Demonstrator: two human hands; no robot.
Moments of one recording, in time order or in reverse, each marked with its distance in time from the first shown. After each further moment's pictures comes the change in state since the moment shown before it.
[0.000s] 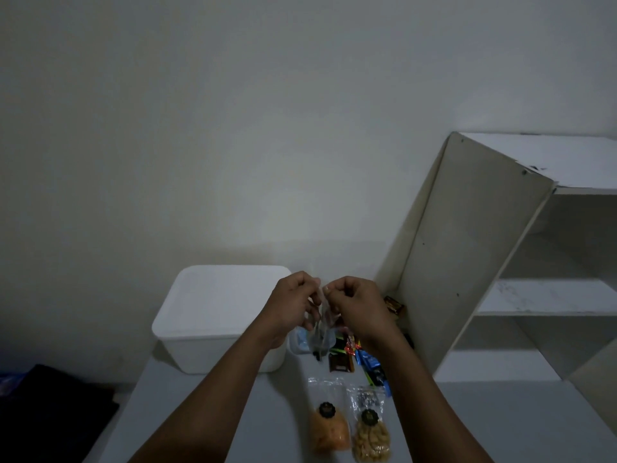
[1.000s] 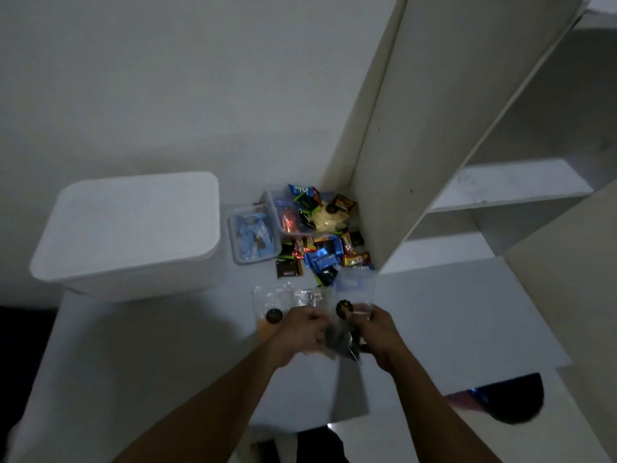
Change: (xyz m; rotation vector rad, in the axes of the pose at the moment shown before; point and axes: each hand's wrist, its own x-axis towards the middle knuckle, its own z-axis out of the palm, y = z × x) left_hand -0.010 -0.203 0.132 0.062 -0.301 -0.609; right_hand -0.074 0.242 -0.108 0.052 0.218 0.749
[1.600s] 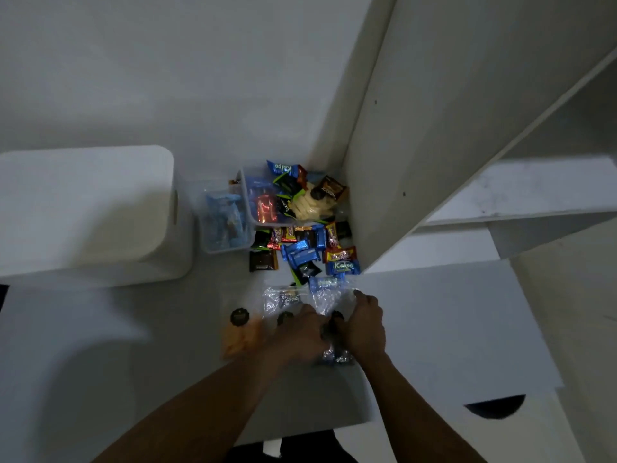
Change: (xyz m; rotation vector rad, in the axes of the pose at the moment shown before) left_hand 0.091 0.001 0.055 0.864 -0.148 0.060; right_hand 0.081 0.008 -0.029 -0.766 0.138 -0.143
